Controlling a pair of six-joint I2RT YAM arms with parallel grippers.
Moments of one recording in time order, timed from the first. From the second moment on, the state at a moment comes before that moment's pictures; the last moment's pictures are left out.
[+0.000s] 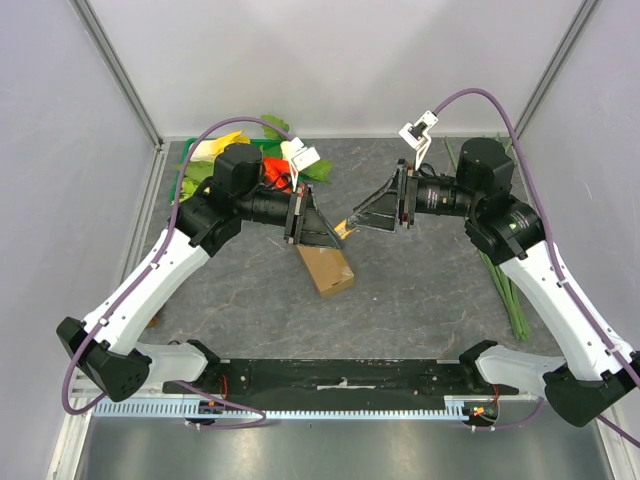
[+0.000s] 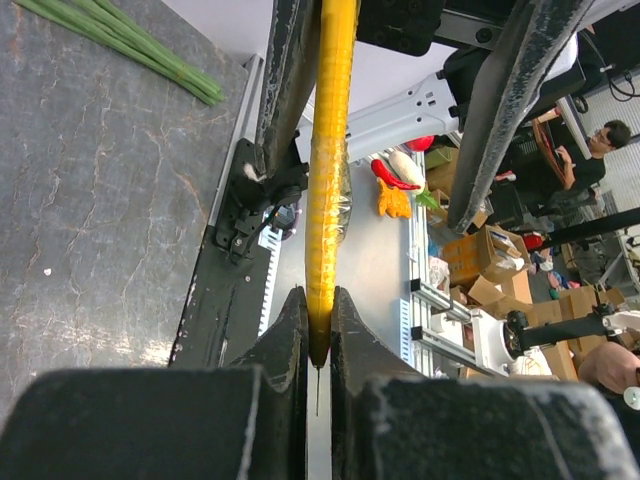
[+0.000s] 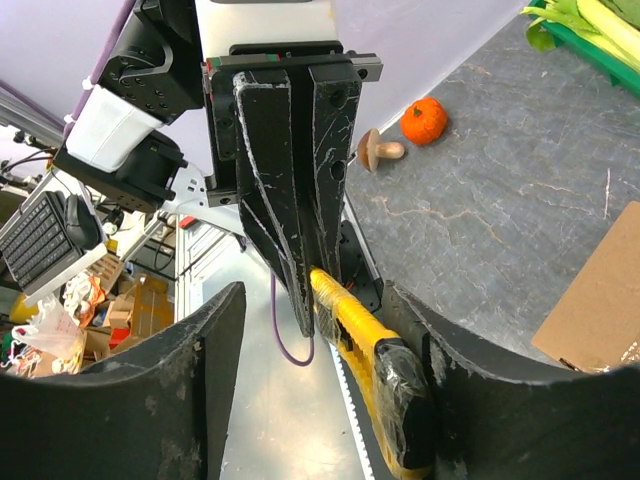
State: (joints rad) left arm -0.62 1.27 1.40 -0.49 1.00 -0.49; right arm 0.51 1.15 1.40 -0.39 -0.85 0.59
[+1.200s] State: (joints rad) left arm -0.59 1.24 1.28 -0.21 1.05 -0.62; right arm 0.52 1.15 1.34 -0.30 -0.84 0.68
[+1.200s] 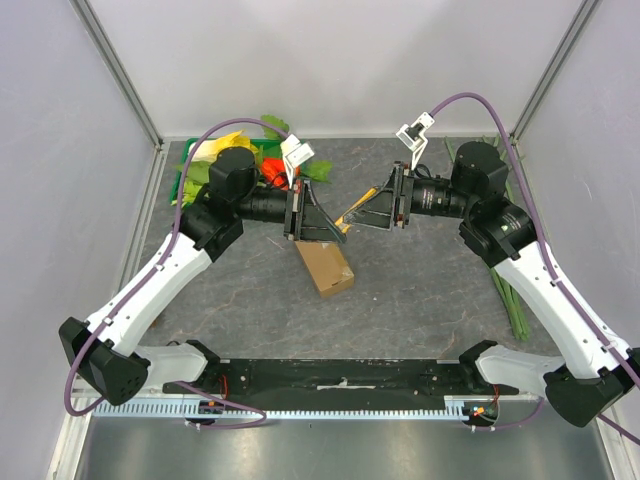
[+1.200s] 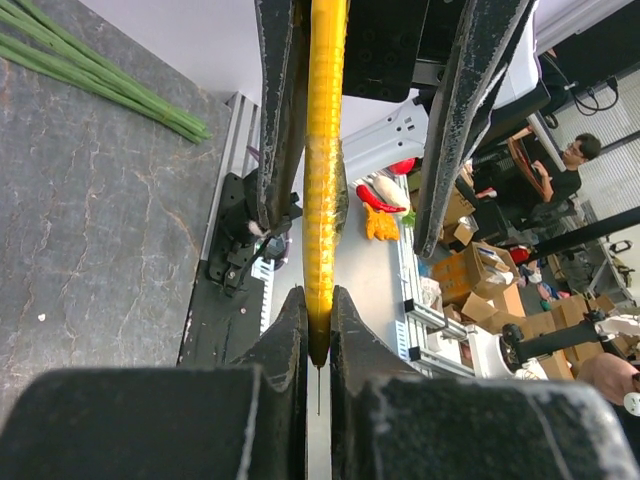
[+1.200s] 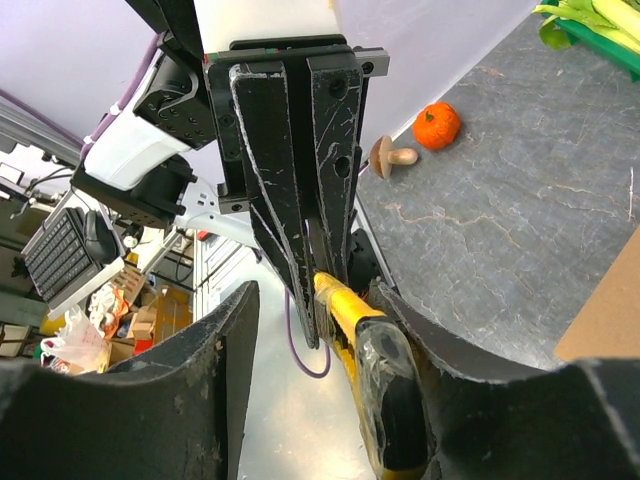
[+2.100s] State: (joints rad) left arm -0.50 1.22 1.23 -0.40 0.67 -0.63; right arm 0.53 1.05 1.26 -0.42 -0.44 0.46
